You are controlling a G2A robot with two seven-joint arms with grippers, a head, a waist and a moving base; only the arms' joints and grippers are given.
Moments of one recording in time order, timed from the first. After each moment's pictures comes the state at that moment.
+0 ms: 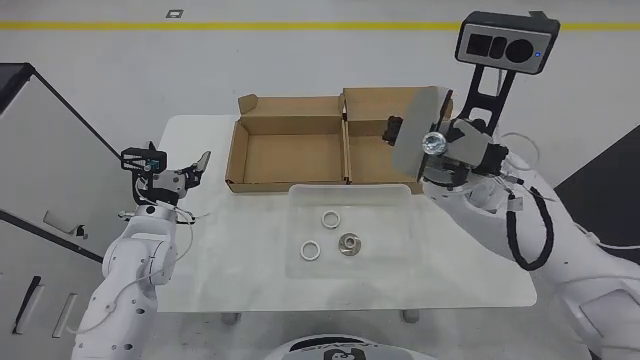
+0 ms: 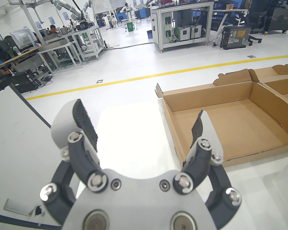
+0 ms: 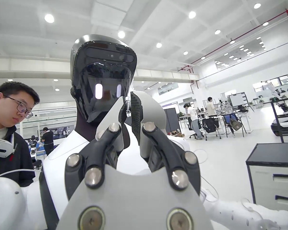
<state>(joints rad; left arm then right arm) 1.73 -1.15 -1.60 -1.80 1.33 0.00 0.00 -0.82 -1.00 0.80 -2.00 0.97 -0.91 0.60</state>
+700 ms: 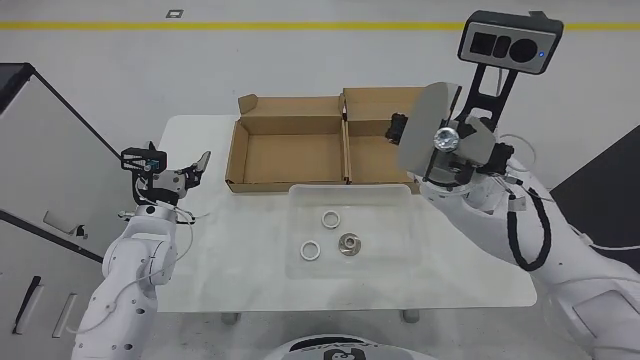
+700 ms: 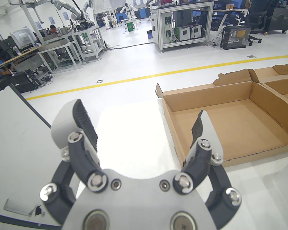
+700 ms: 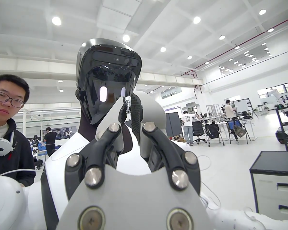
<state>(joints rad) 1.73 -1.15 -1.60 -1.80 1.33 0.00 0.00 -0.83 -1.02 0.81 -2.00 0.97 -0.91 0.61</state>
